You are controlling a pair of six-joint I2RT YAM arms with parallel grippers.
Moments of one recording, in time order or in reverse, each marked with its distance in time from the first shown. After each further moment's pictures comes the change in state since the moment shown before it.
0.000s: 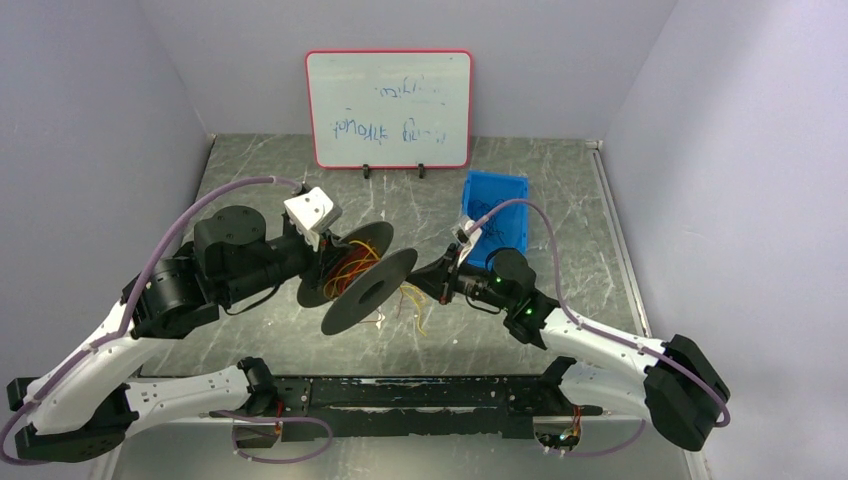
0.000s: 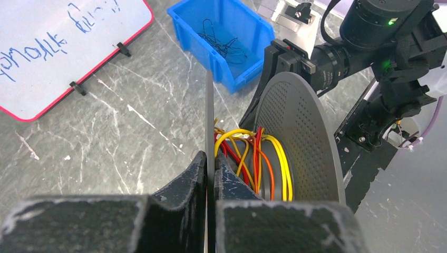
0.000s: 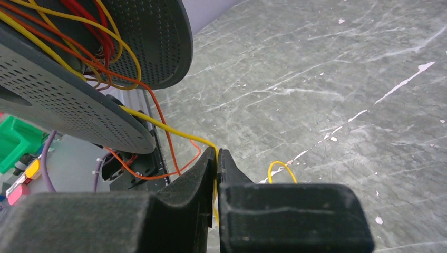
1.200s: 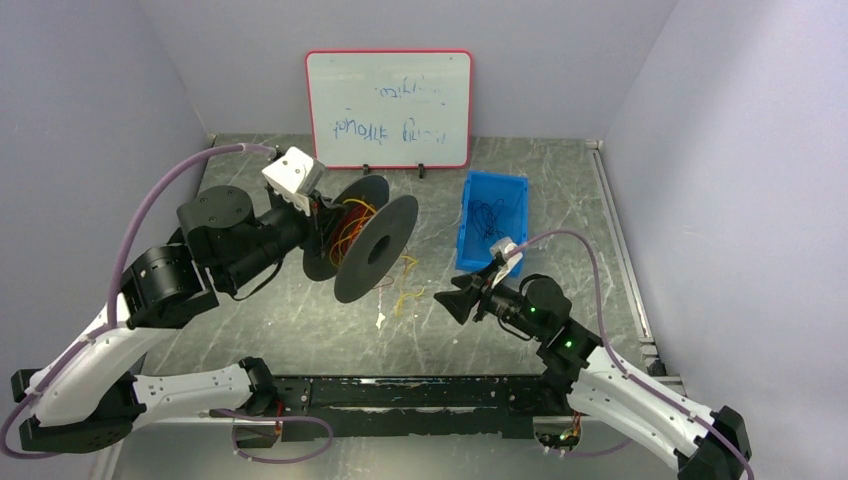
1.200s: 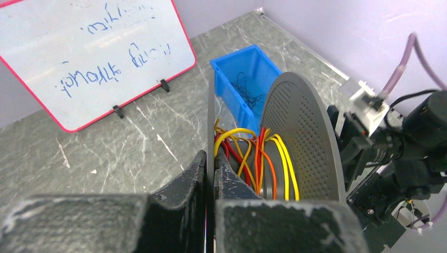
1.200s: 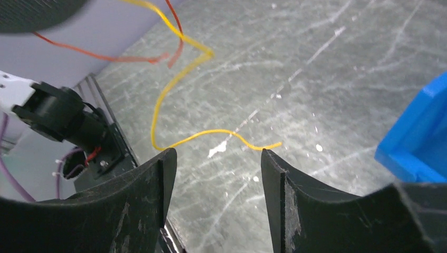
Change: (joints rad) left arm -0.003 0.077 0.124 0.089 -0.190 -0.051; right arm -0.012 -0.476 -0.129 -0.365 0.182 -0.050
